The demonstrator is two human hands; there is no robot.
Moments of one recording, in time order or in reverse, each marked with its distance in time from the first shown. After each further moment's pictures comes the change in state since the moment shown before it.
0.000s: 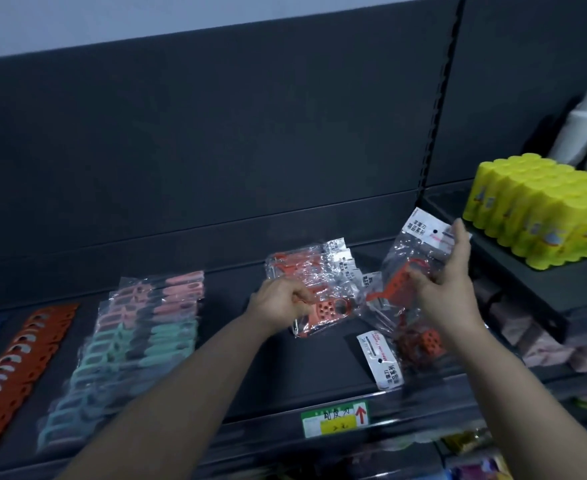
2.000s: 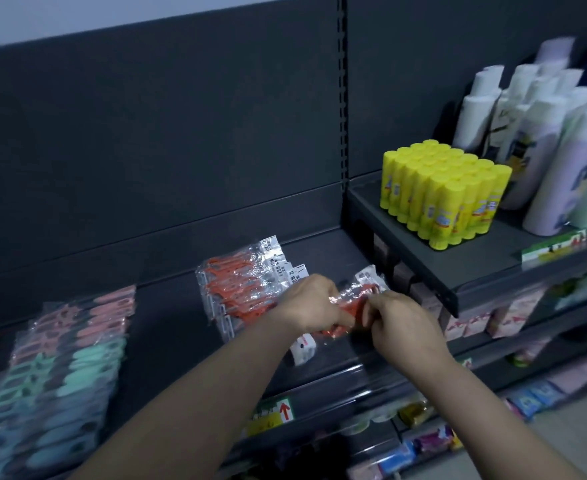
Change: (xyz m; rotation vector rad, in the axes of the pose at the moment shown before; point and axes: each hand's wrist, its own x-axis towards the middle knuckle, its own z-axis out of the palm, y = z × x) left_hand -0.003 0.155 0.065 -0.014 -0.232 0.046; right_hand -0.026 0.040 -0.075 -0.881 -0.245 -0.132
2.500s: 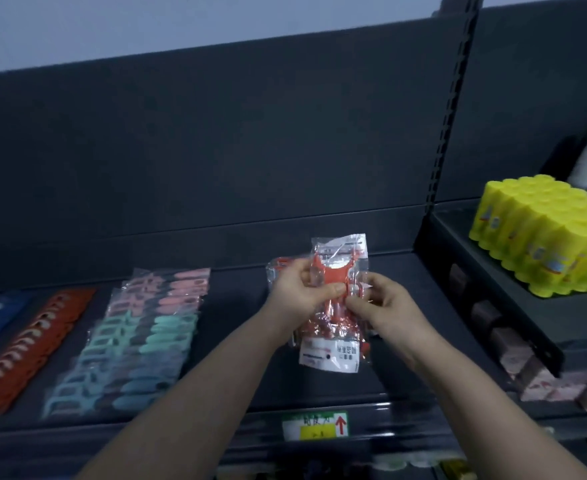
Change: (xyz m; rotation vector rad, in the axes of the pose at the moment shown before) left_hand -0.048 -0.075 -0.061 -0.968 0.339 0.029; right_hand 0.048 -0.097 0.020 1.101 -0.306 0.040
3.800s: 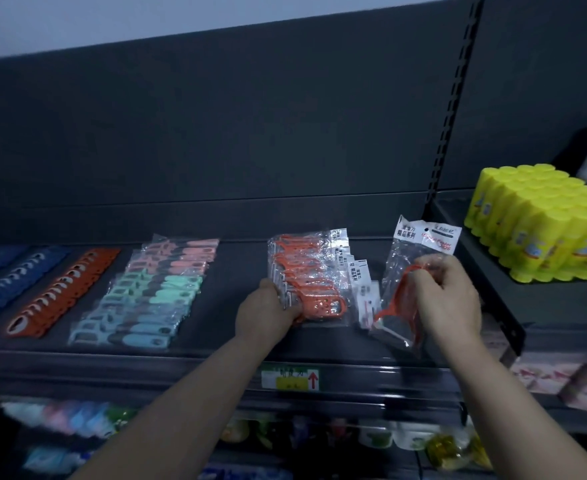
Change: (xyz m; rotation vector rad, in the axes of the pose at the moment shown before) left_hand -0.045 -0.059 0.004 0.983 0.439 -0.115; right_hand -0.036 -0.001 -0.070 -0.400 0.508 -0.084
